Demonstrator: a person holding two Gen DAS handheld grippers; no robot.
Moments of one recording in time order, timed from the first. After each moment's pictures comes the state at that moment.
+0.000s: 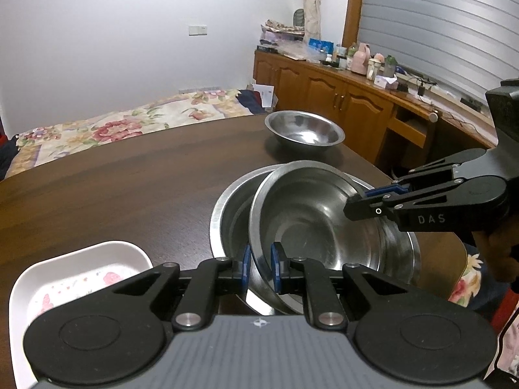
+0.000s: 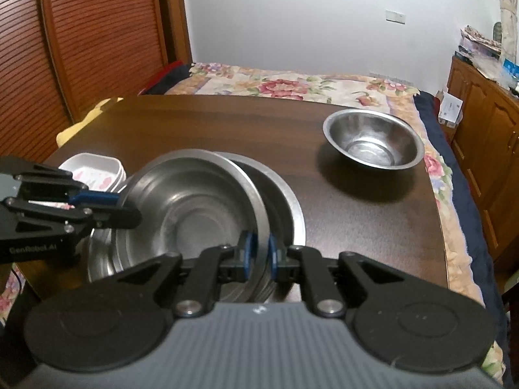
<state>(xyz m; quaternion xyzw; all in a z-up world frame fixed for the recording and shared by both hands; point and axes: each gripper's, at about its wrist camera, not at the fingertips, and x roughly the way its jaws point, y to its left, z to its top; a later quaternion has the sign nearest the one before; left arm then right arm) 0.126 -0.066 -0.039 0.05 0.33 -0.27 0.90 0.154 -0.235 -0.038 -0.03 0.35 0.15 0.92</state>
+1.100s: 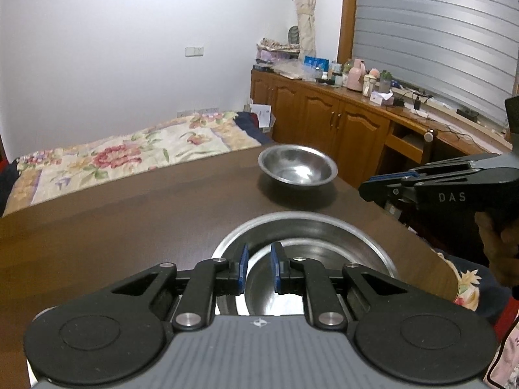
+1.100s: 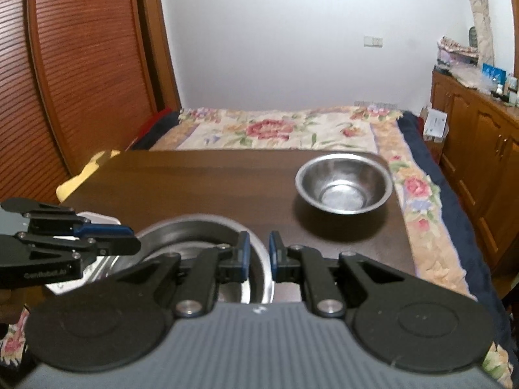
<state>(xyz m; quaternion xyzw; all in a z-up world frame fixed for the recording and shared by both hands) 0.133 -0.079 -0.003 0.06 0.29 -0.28 0.91 0.142 -0.265 -0.003 0.03 0.27 0.13 0.95</state>
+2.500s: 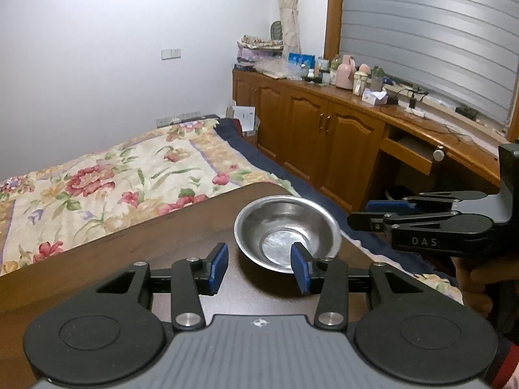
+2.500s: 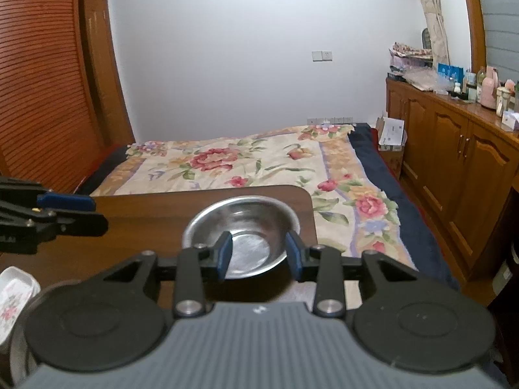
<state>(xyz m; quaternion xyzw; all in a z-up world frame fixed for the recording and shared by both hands) 0.237 -0.160 0.015 0.08 0.30 -0.30 0.90 0.221 -0.343 -0.029 0.06 0.24 0.05 0.97</state>
